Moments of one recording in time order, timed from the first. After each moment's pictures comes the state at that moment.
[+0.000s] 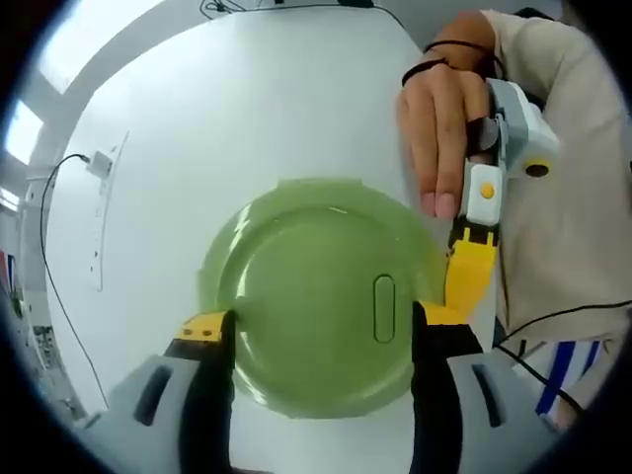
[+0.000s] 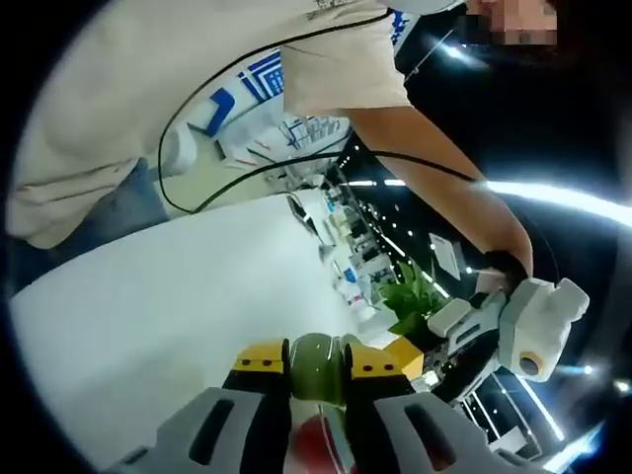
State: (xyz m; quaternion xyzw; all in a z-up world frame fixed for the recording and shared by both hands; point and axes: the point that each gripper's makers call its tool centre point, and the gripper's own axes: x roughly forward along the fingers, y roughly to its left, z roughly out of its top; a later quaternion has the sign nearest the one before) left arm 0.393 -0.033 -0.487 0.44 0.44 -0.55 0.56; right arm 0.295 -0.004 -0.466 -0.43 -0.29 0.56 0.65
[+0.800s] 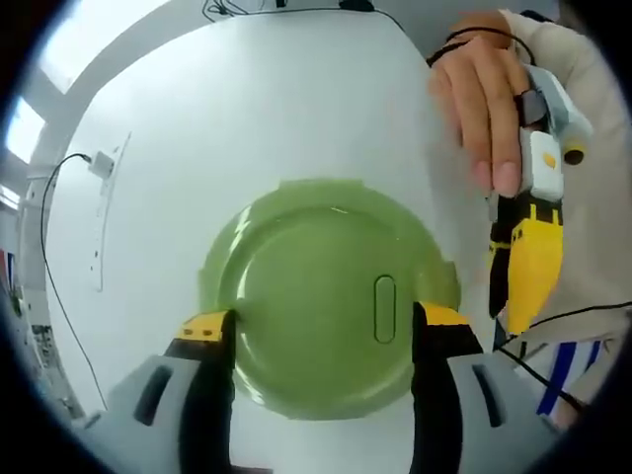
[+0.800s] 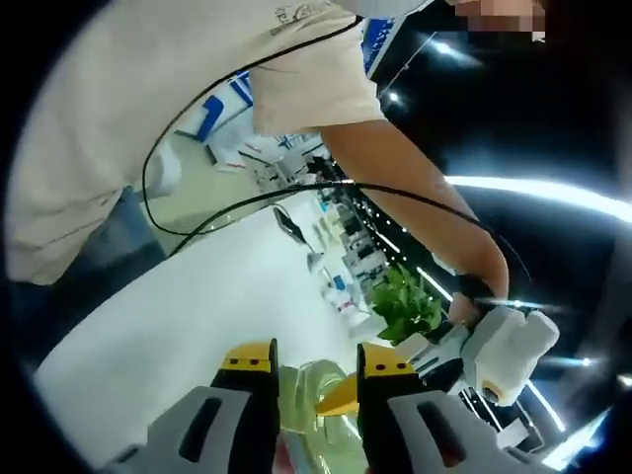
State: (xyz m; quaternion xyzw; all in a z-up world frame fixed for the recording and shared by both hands) left arm 0.393 -0.032 -0.487 0.43 0.43 -0.55 0.56; right arm 0.276 -0.005 -0.421 -0.41 -0.29 0.55 0.66
